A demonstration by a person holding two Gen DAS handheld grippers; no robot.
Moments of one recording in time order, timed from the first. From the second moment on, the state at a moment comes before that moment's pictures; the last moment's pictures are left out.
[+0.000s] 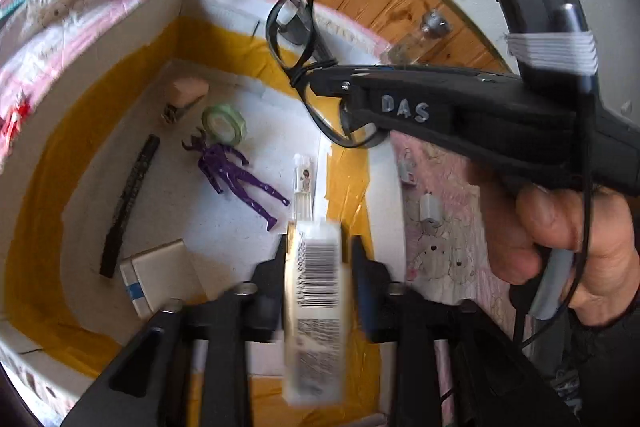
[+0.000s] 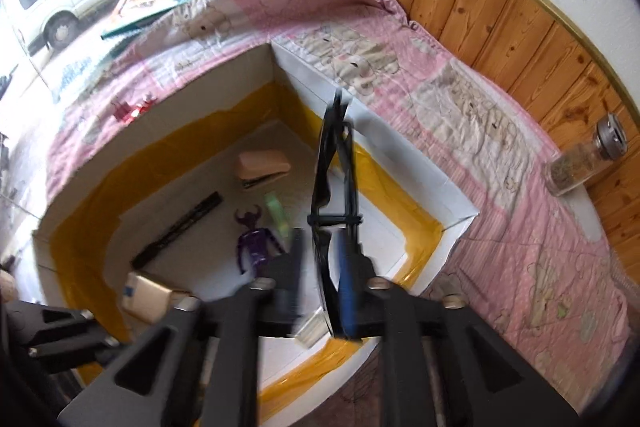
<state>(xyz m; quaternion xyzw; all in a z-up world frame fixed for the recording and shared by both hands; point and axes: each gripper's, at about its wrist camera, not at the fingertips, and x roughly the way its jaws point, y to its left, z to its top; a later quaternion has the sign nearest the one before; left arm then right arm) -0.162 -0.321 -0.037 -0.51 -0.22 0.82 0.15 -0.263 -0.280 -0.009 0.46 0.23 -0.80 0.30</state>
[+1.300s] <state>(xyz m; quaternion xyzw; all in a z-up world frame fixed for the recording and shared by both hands) -0.058 -0.316 0.022 -0.46 -0.15 0.87 0.13 -0.126 -0.178 -0.002 0.49 -0.06 -0.79 0.35</state>
